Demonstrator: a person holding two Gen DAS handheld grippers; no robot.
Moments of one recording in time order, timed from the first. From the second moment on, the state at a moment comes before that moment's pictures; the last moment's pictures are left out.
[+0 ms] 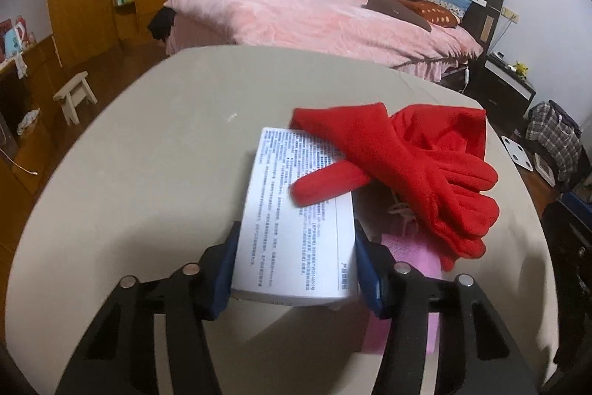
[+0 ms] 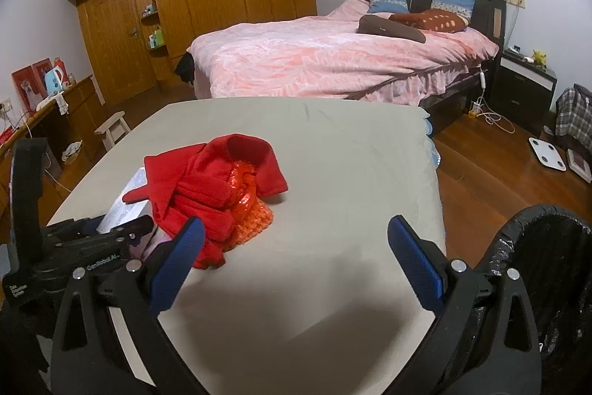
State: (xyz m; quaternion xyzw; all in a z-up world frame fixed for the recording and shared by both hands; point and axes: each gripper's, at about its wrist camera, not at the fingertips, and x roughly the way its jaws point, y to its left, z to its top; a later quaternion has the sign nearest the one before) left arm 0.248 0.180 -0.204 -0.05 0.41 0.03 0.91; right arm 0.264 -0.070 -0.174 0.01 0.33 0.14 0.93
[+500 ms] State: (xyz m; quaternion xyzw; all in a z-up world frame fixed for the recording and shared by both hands) left arm 0.245 0.205 -0.215 -0.04 0.44 0.06 0.90; right arm 0.264 -0.066 -0.174 0.00 0.33 0.14 0.93
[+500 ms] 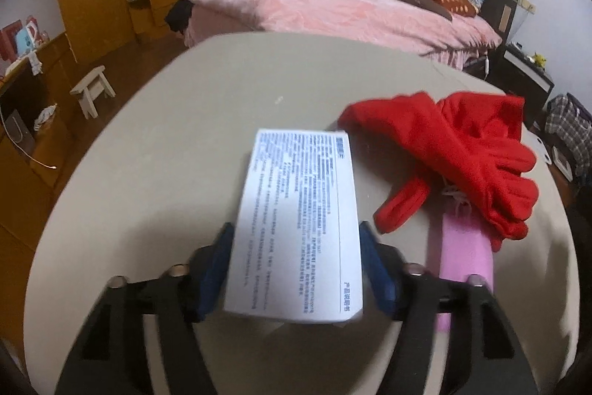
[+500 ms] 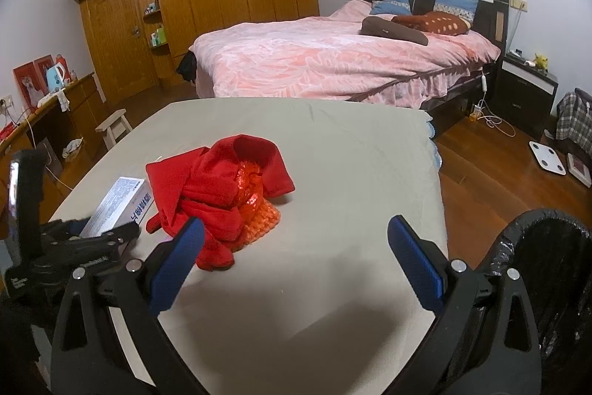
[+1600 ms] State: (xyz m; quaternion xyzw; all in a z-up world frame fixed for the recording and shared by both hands) left arm 0.209 0.254 -0.173 -0.05 0.38 0.10 0.92; right arm 0.275 0.050 -0.178 -0.04 0.36 0.27 0.89
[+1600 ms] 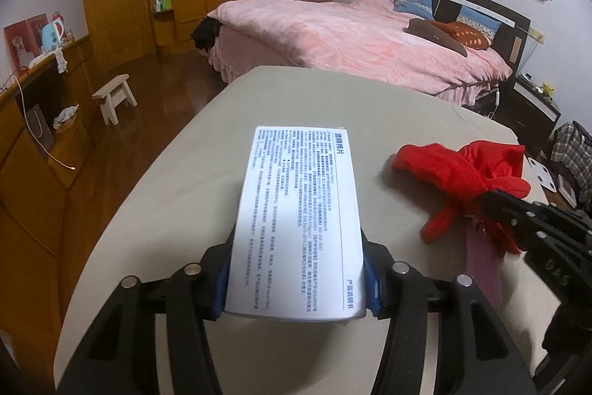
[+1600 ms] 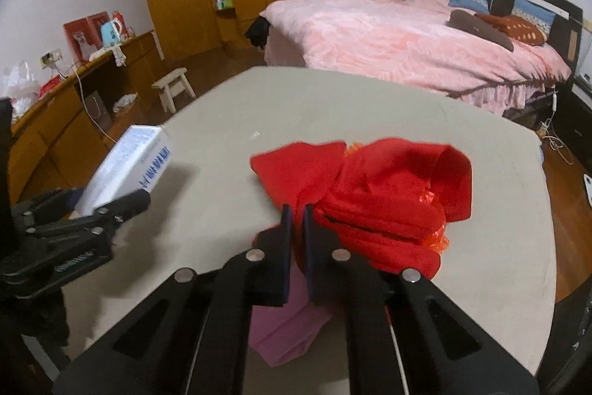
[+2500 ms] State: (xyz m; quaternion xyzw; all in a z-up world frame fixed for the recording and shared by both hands) left arm 0.192 0.186 -0.117 -0.03 0.35 0.04 0.94; right arm 0.228 -0.031 -0.078 0.02 0.28 0.27 0.92
